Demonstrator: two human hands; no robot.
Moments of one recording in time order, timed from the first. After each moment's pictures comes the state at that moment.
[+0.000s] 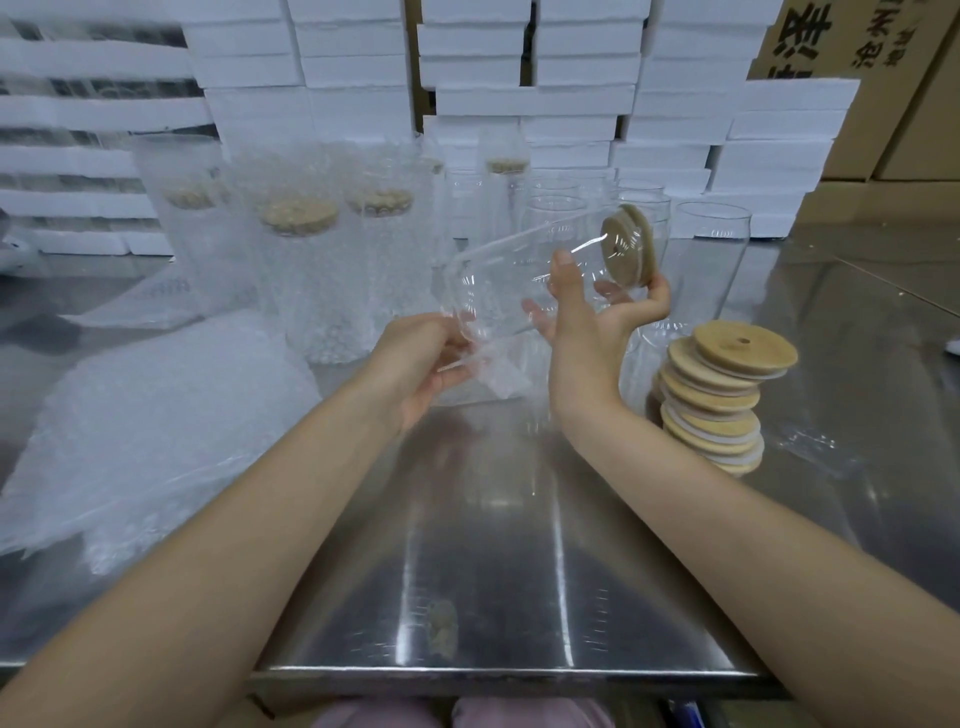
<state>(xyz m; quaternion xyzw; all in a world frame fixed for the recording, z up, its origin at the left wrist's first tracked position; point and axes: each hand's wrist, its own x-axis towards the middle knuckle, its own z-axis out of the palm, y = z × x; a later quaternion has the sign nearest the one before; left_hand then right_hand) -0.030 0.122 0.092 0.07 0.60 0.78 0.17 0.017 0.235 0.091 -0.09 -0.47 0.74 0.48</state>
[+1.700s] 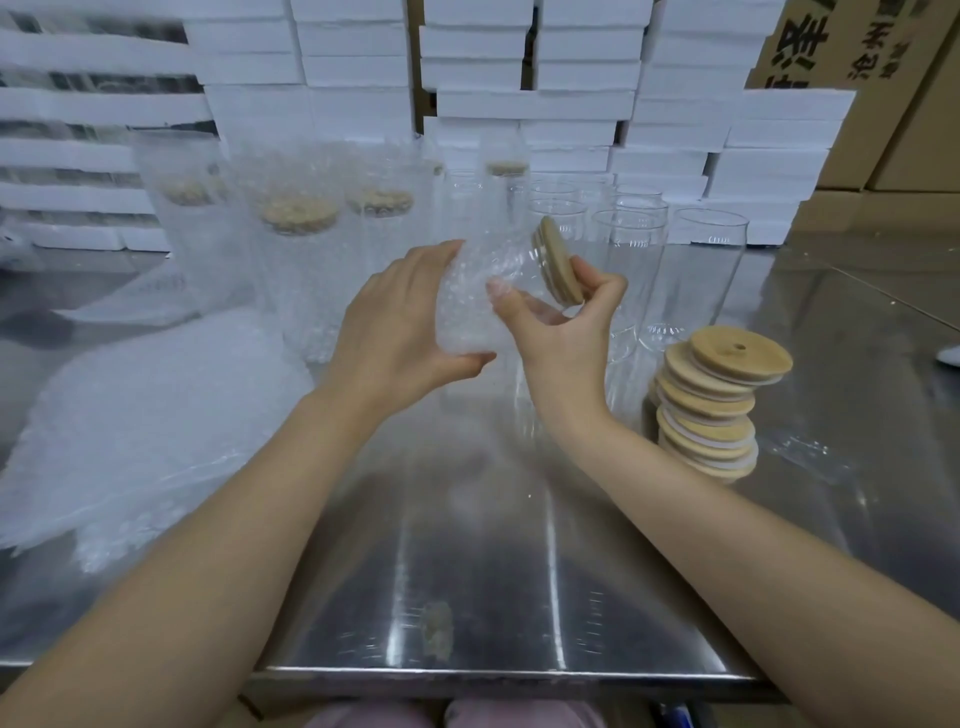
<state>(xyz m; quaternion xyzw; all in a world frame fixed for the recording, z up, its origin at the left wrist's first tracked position) -0.040 0.098 0.092 0.37 0.83 0.28 -0.31 0.027 0.227 0.084 -0.02 -0.62 0.67 0.41</state>
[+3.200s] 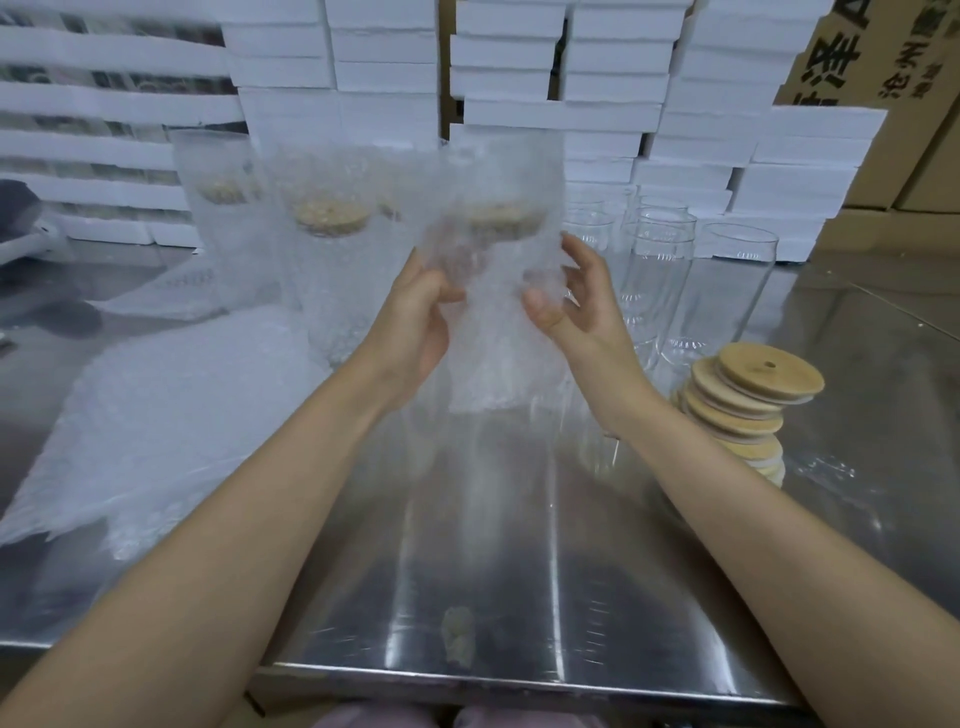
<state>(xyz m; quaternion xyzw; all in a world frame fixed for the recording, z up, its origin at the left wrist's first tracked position) -0.032 0.102 0.113 0.30 0.52 0.80 0.08 0.024 0.253 0.093 0.08 -0.74 0.62 0.27</state>
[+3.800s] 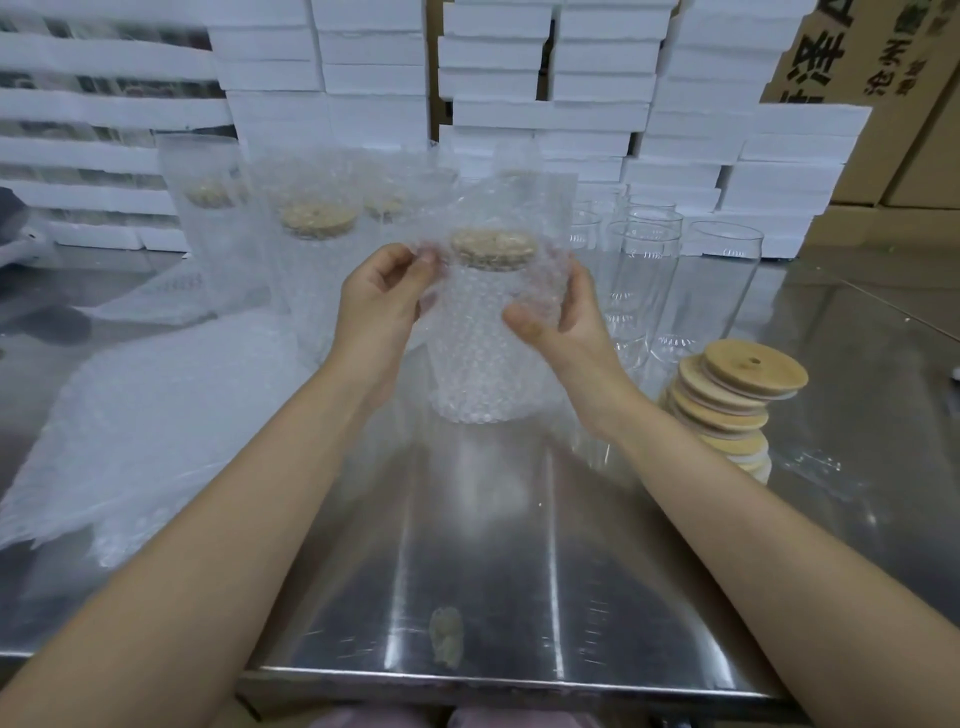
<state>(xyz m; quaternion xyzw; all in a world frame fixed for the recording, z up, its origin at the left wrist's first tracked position) -0.049 0.098 0.106 0.22 0.60 0.77 -0.05 0.016 0.257 0.085 0.06 -0.71 0.65 0.25</state>
